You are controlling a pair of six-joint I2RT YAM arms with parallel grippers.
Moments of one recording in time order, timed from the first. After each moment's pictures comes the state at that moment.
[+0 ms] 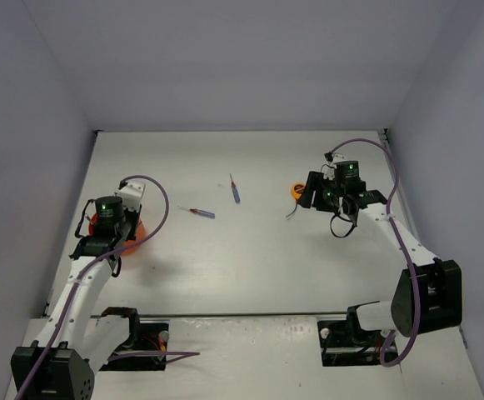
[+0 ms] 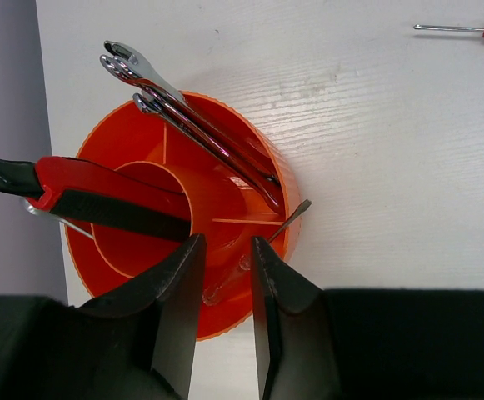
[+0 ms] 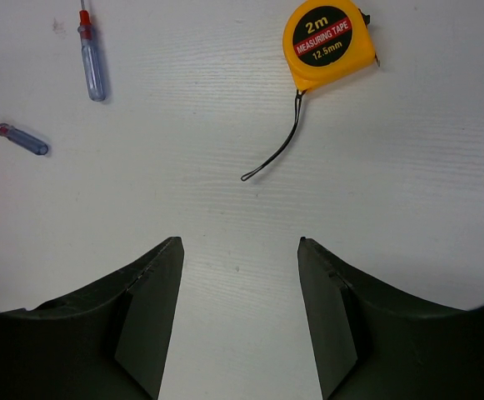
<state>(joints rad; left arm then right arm) -0.04 0.90 0.67 -0.44 -0.12 0.26 0.18 1.34 0.92 -0.36 -0.21 0.34</state>
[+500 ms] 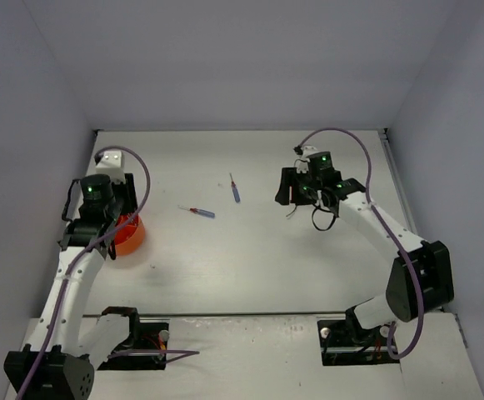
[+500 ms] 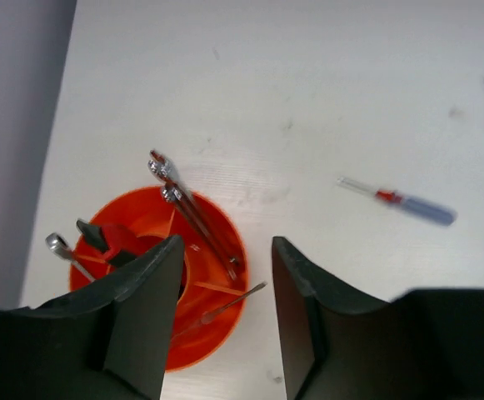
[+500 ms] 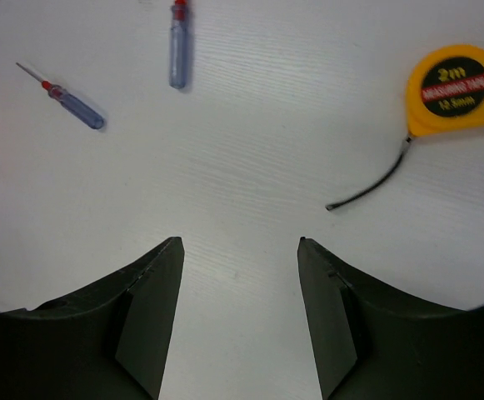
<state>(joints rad) -0.04 0.95 0.92 -0.46 -0.10 -0.03 0.38 1.46 1.08 -0.37 -0.19 0.29</state>
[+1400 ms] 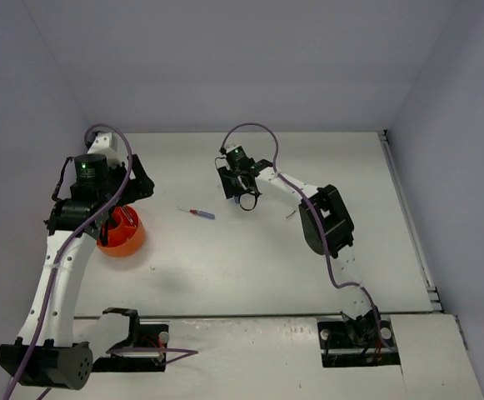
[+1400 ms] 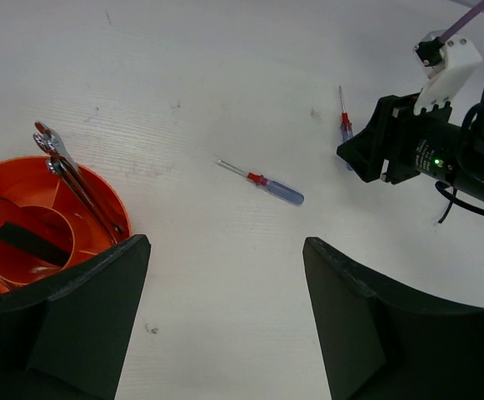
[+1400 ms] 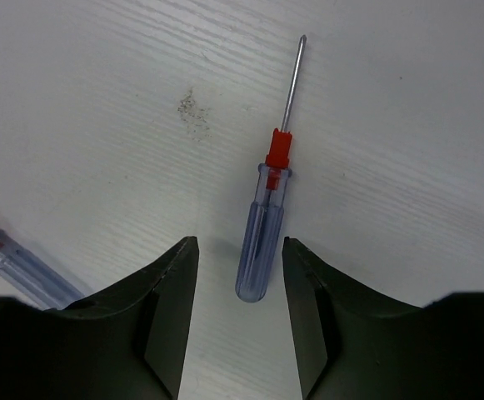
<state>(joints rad) -0.07 1.05 1.23 -0.75 0.05 -0.35 0.63 2.28 1.81 -0.44 0.05 0.23</state>
